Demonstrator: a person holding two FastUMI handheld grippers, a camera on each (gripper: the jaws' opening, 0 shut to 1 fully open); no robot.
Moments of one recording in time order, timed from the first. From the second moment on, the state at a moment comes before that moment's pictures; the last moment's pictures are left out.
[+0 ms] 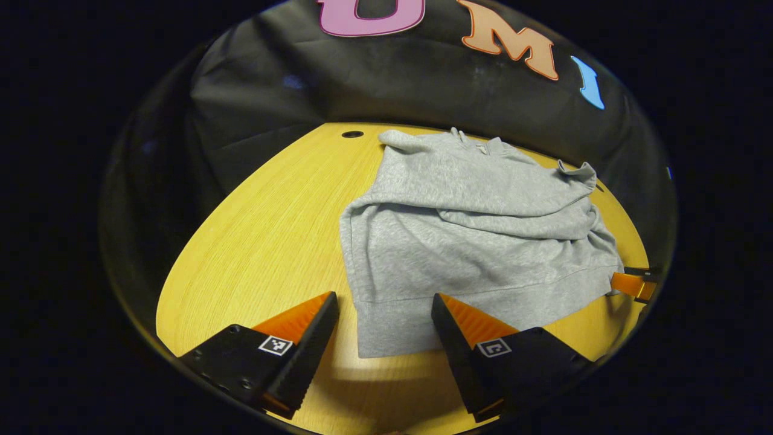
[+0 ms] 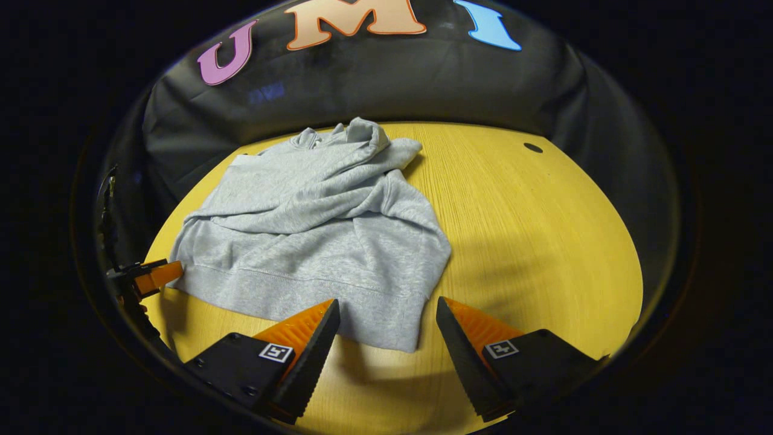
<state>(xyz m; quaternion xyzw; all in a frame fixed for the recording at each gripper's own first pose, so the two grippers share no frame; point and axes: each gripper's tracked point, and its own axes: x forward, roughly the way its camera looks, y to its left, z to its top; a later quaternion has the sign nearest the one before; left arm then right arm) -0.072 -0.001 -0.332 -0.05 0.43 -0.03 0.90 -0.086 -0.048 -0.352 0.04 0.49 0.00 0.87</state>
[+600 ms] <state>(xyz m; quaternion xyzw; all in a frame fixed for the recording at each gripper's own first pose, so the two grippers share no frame) -0.062 -0.027 -0.330 -0.09 0.42 -0.06 0.90 -0.081 -0.029 -0.357 0.09 0.51 0.03 0.85</state>
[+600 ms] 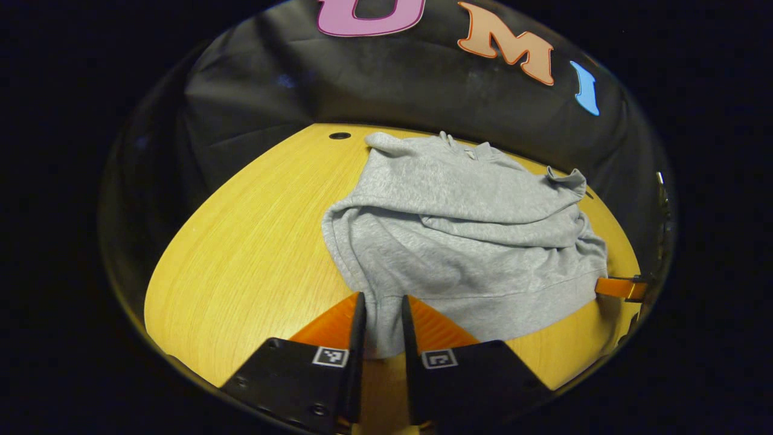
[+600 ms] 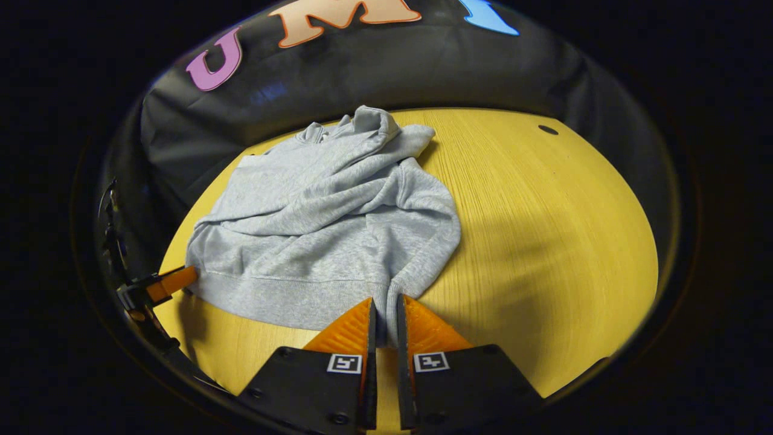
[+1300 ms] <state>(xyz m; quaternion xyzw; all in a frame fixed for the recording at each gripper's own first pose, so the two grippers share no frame) -0.078 -0.032 -0.328 -0.12 0.48 -0.09 0.86 -0.086 -0.036 -0.349 0.11 0.55 0.04 0.83</state>
